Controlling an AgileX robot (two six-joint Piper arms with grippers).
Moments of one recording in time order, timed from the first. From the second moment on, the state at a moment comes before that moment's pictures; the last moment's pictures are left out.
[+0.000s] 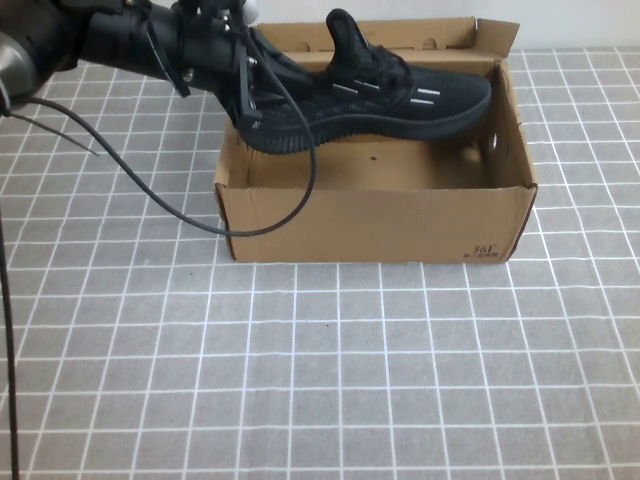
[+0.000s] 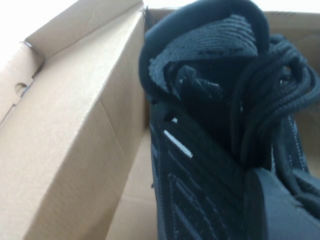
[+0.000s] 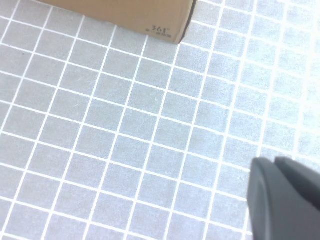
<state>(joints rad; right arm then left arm) 0.62 0.91 -1.17 -0.26 1.26 0.38 -0.17 2.13 -1.98 -1.02 1.09 1.66</state>
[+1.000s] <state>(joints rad) 0.62 0.91 -1.17 -0.26 1.26 0.41 -0.17 2.32 -2.14 -1.07 1.13 1.84</state>
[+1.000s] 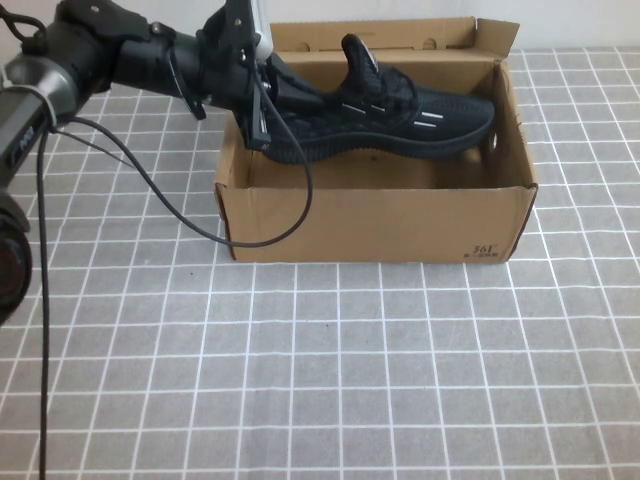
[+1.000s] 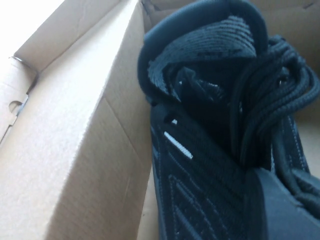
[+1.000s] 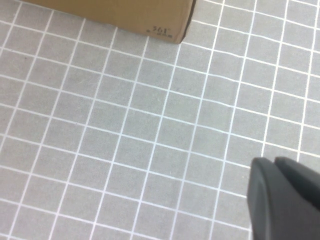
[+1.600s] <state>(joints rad) 0.62 0.91 -1.17 -0.21 1.26 0.41 -0.17 2.39 -2.14 -1.09 1.11 1.90</state>
